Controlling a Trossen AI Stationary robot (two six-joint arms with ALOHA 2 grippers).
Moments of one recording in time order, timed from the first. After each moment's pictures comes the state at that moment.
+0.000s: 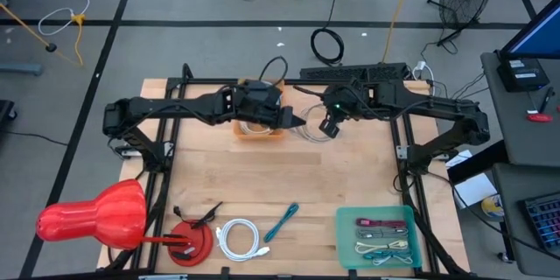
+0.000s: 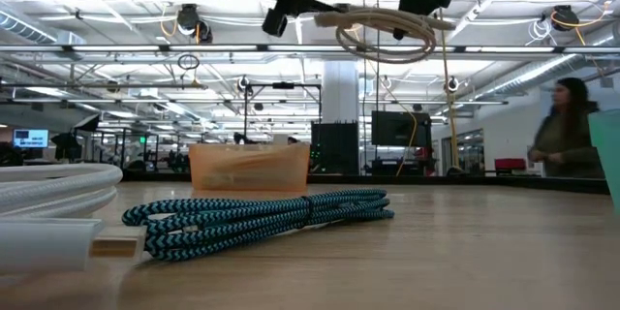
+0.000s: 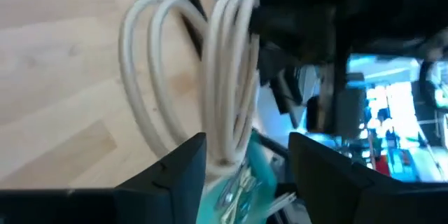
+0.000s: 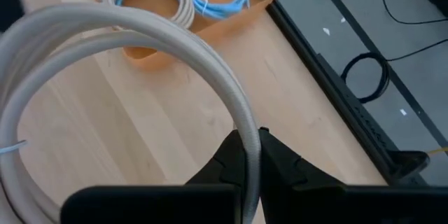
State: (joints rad) left arm 0.17 1.59 1.35 -0.13 0.17 -1.09; right arm -0.16 1.43 1.49 -1.08 0.36 0.28
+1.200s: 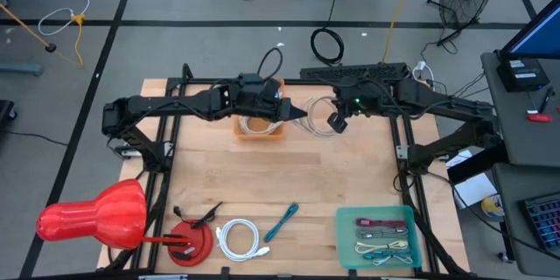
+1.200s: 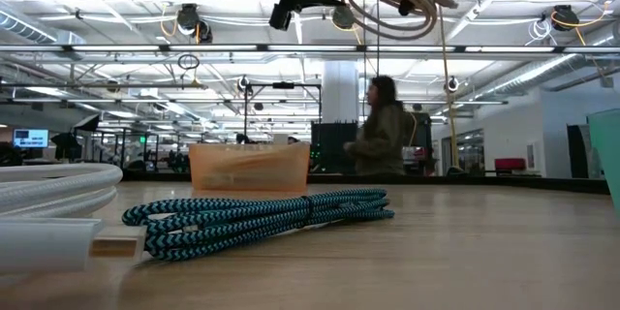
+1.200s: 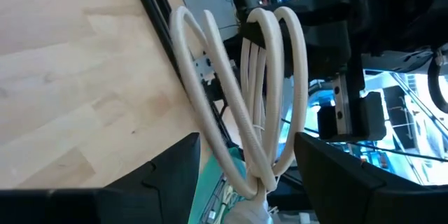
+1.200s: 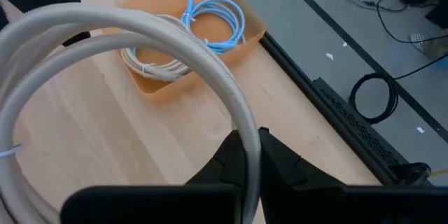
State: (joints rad) left arm 0.21 1.58 1.35 -0.05 0.19 -1.08; right arm -0.16 1.31 1.49 -1.03 0.37 0.30
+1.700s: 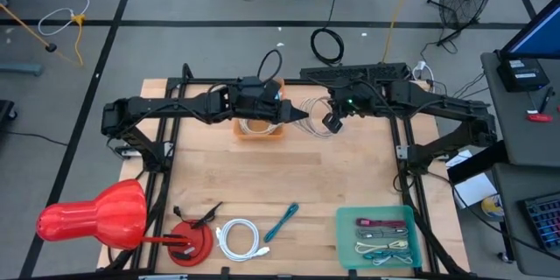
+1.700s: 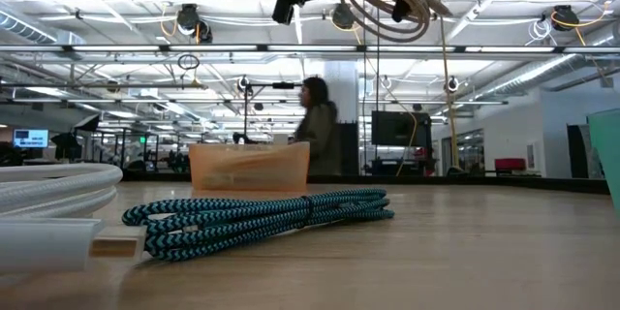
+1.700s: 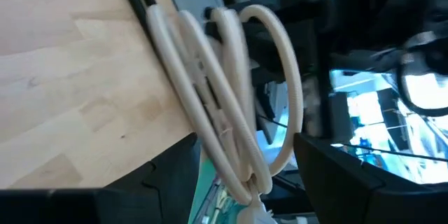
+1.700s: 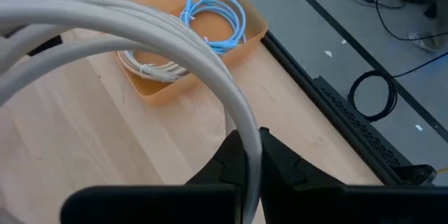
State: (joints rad) left arm 0.19 1.58 1.35 -0.01 0.15 -1.09; right arm -0.16 1.36 1.49 -1.01 0.37 0.31
